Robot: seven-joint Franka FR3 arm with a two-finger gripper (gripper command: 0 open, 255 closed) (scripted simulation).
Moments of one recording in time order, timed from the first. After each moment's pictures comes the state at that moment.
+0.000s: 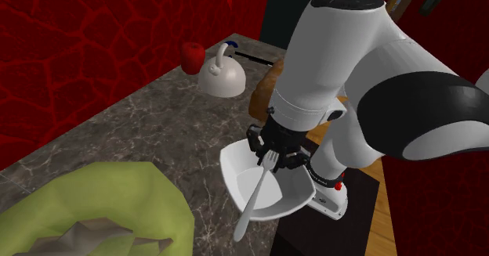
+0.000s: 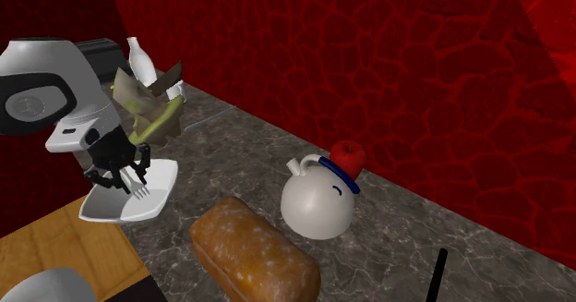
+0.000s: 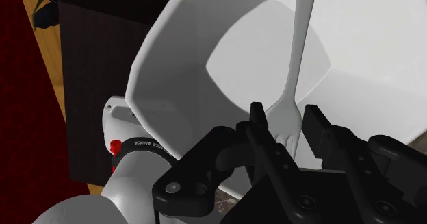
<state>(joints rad) 0.26 -1.01 0.68 -2.54 0.49 1.63 1.96</state>
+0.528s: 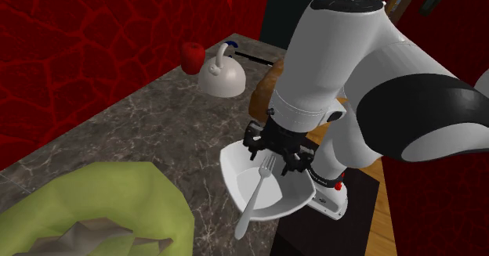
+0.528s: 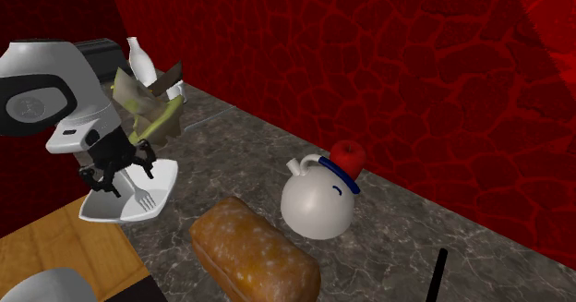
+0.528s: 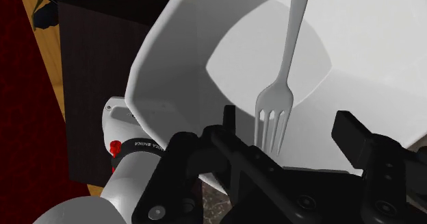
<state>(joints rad) 0.26 -1.01 0.68 -2.55 0.50 1.63 1.96</state>
